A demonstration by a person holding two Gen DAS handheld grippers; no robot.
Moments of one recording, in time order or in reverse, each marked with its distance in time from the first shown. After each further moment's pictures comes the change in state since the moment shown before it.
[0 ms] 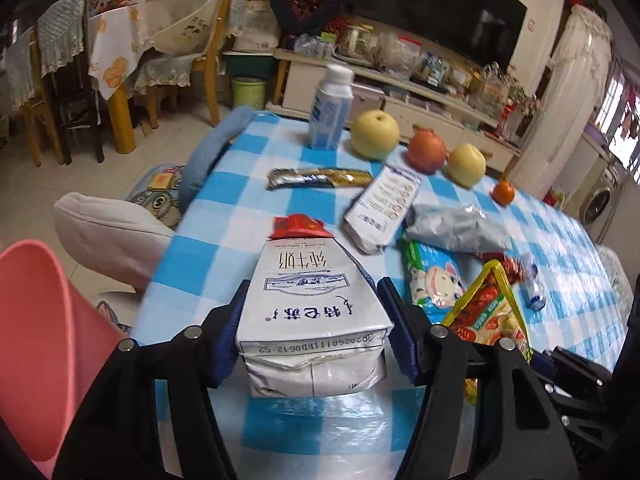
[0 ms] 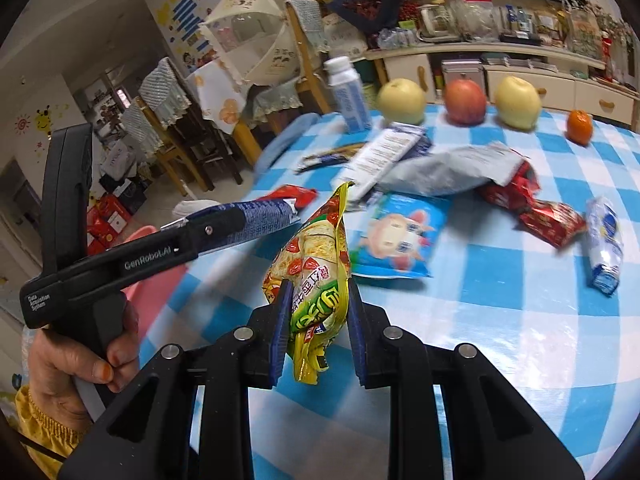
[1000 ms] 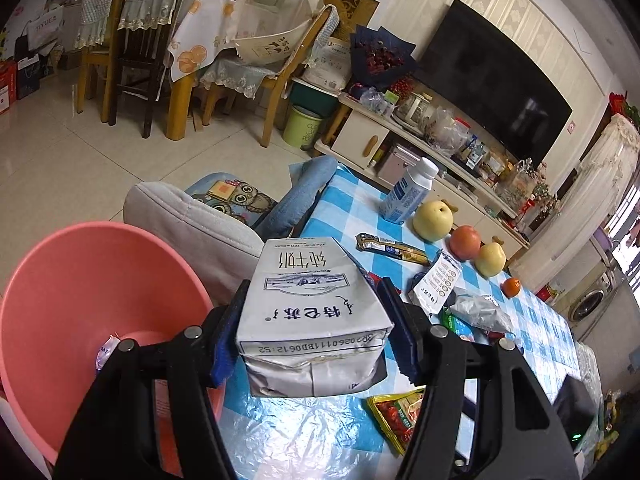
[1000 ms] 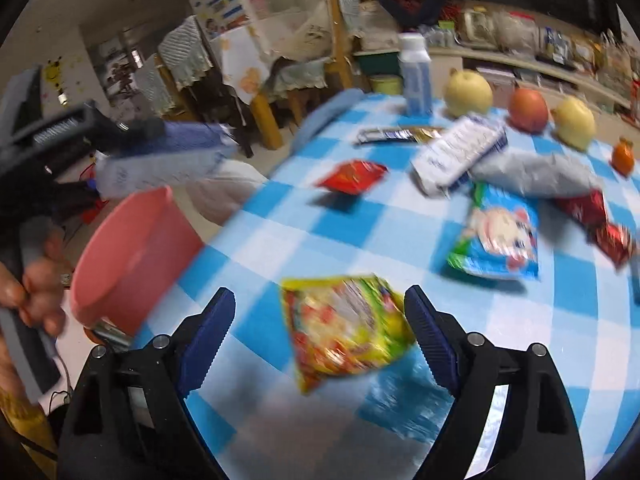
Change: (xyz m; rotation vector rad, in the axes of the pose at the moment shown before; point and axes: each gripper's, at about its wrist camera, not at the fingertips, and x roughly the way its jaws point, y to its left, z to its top) left arm -0.059 0.113 0.012 -0.279 -0.139 -0.001; right arm 0.063 0.066 -0.020 -0.125 0.070 -0.041
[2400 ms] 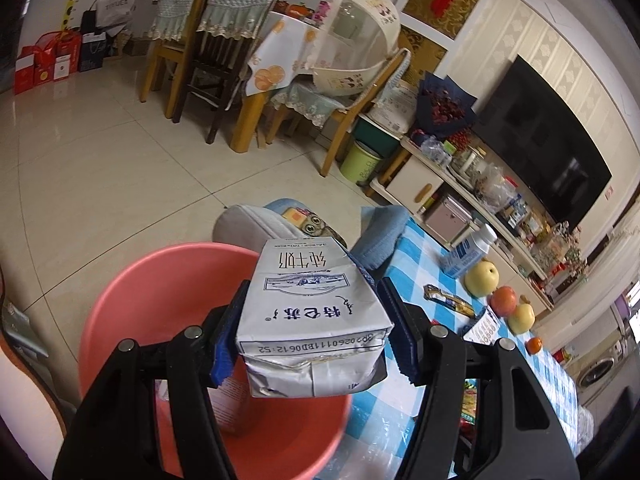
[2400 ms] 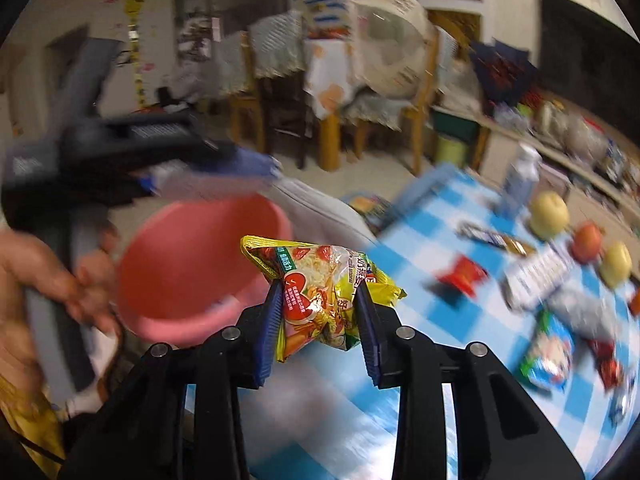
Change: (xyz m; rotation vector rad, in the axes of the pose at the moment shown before) left arm -0.051 0.090 0.013 -0.192 -0.115 0.137; right arm -0.009 0.144 0.034 -0.382 -0.105 0.057
